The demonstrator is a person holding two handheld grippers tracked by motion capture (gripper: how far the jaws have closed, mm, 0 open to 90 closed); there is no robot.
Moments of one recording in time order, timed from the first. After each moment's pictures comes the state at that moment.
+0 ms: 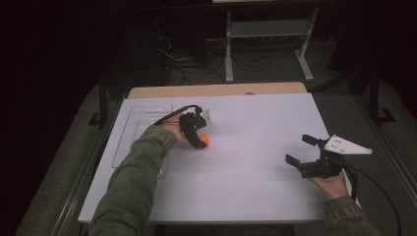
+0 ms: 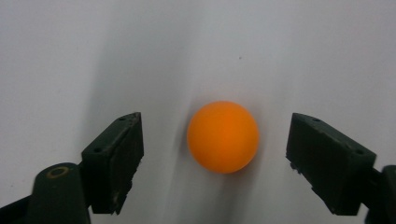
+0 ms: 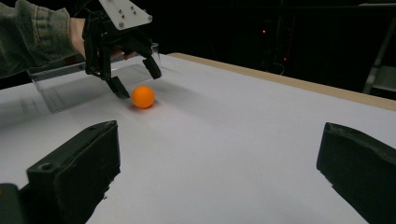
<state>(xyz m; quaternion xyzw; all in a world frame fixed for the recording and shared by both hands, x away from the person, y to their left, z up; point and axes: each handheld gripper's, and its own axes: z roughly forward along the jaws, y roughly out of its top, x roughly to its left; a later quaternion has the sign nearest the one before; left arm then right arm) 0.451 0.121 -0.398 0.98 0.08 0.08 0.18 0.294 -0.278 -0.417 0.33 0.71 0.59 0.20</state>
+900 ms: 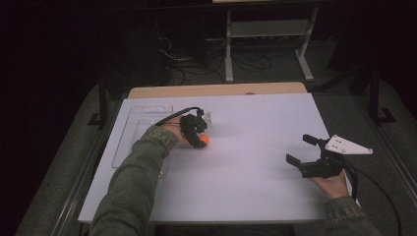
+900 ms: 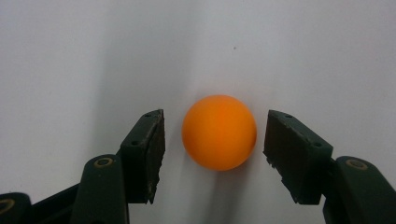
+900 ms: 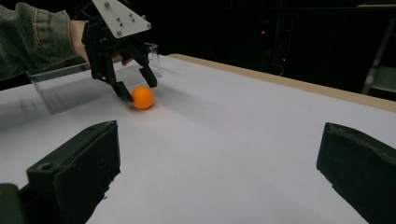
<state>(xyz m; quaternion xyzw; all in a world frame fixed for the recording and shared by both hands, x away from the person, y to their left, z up) 0.450 0.118 -0.402 0.98 0.06 0.08 0.16 0.293 -0.279 -0.417 0.33 0.71 0.59 0.20</state>
